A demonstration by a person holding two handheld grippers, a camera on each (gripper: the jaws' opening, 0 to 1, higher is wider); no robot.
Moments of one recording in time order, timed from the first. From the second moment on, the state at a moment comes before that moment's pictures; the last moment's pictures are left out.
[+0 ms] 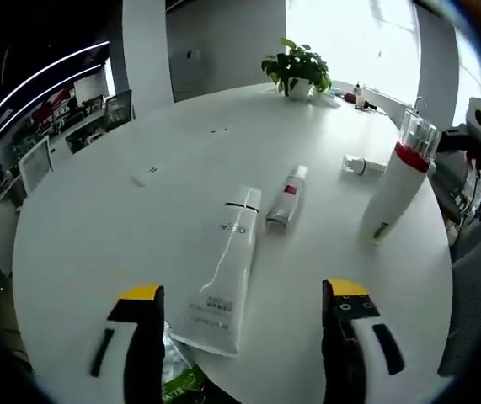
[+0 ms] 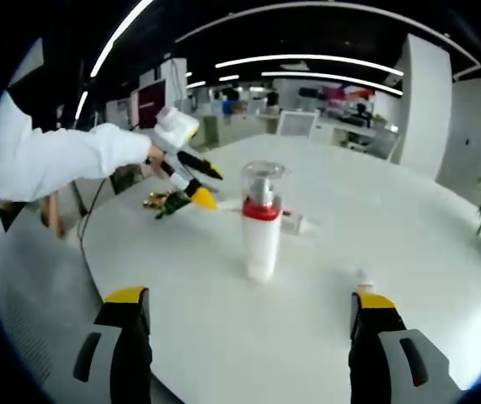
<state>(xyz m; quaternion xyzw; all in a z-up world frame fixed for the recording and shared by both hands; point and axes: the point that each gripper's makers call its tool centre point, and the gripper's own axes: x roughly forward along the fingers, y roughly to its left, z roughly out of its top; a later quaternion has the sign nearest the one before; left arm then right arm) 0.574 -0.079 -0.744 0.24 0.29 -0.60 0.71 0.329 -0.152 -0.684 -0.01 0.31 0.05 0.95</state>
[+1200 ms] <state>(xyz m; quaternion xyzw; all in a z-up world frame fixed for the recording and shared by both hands) 0.607 -0.095 -0.785 0.36 0.33 -0.62 0.61 0.348 -0.161 -0.699 0.00 0.32 0.06 0.95</state>
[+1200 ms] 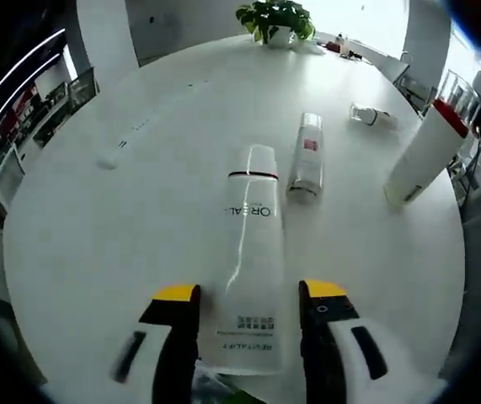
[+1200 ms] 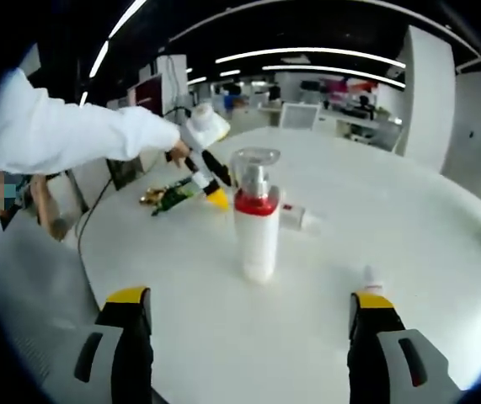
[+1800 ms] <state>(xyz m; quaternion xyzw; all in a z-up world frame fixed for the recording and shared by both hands) 0.598 -0.096 -0.787 0.42 0.35 -0.62 0.56 0.345 -0.159 -0.700 0.00 0.32 0.06 0.95</state>
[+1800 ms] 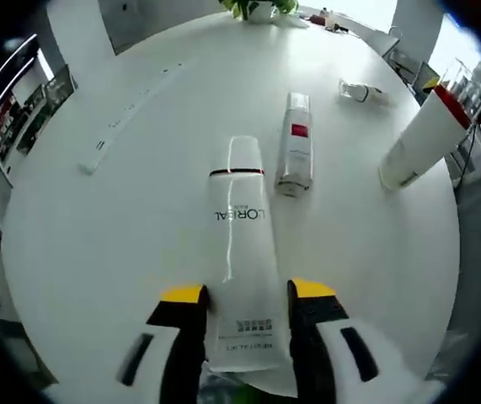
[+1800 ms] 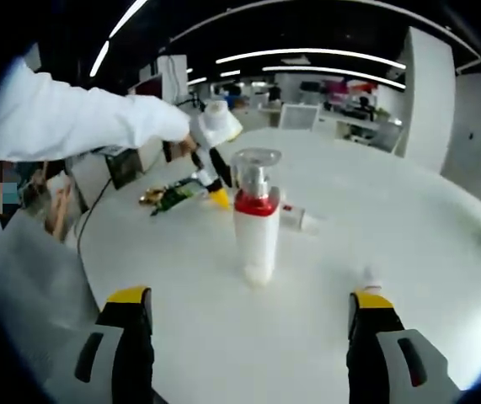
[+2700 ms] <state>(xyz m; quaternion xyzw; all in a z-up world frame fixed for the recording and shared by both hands) 0.587 -0.090 -0.787 0.45 0.38 -0.61 0.53 0.343 -0.161 -0.699 -0.01 0.32 0.05 0.95</state>
